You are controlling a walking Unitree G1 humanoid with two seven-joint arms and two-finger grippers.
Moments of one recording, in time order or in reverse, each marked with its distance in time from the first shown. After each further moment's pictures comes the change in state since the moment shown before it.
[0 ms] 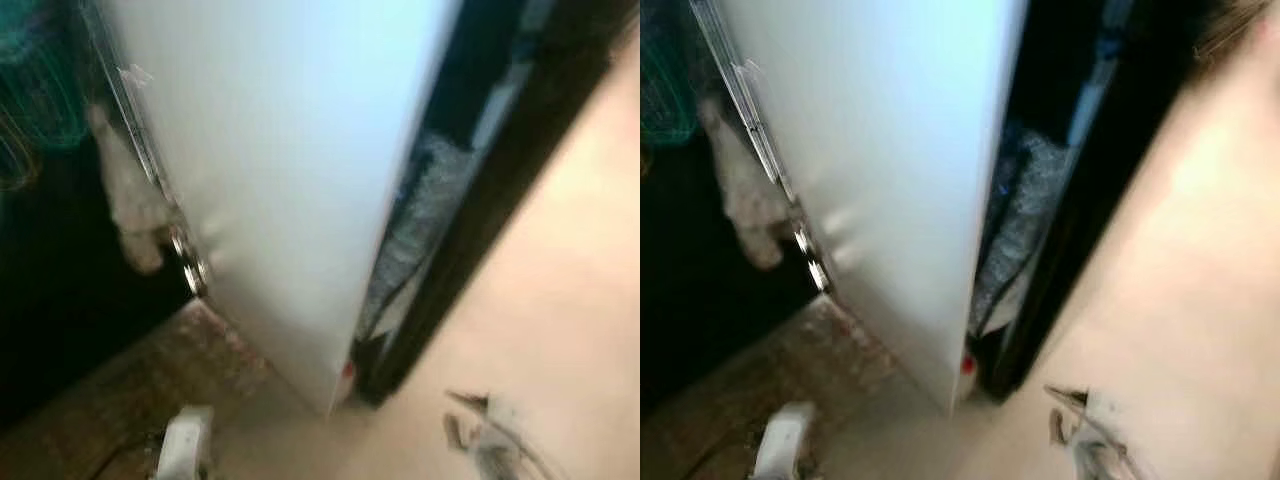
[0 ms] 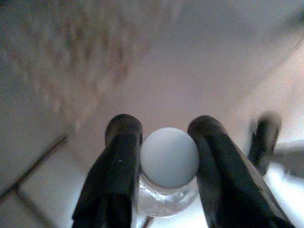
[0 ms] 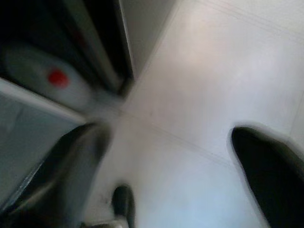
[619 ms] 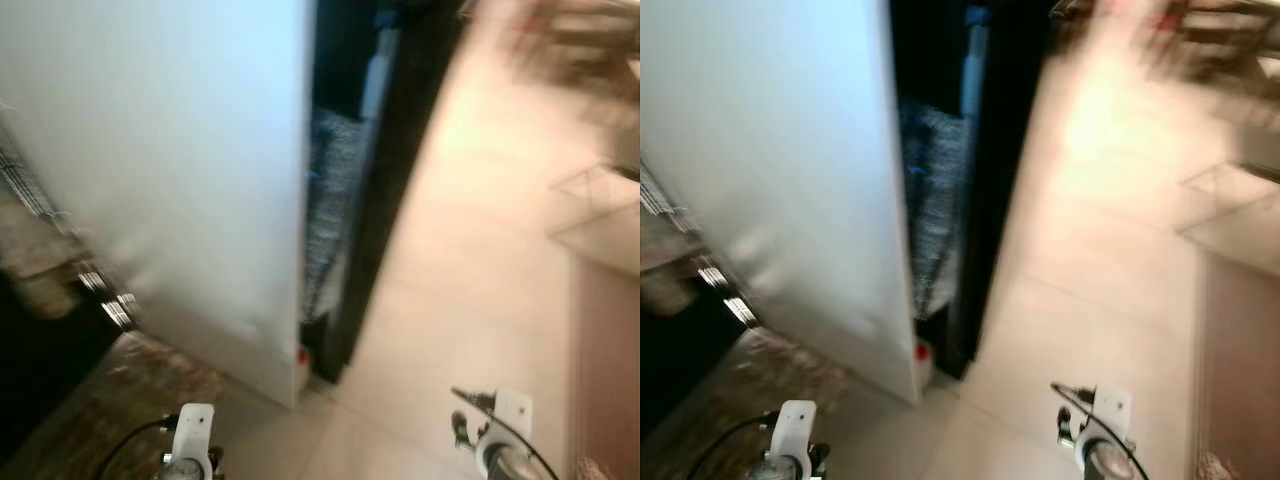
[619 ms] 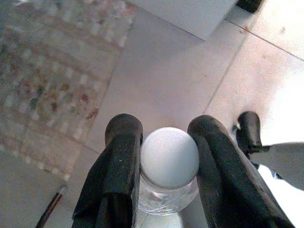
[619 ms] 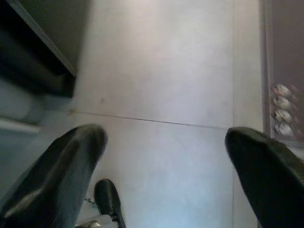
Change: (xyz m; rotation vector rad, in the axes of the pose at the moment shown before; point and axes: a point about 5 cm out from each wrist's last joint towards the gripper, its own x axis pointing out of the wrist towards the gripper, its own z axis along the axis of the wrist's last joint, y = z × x) left arm -0.002 0.011 -0.009 0.003 0.023 0.015; right arm 0.000 0.019 -0.004 0.003 0.006 0.042
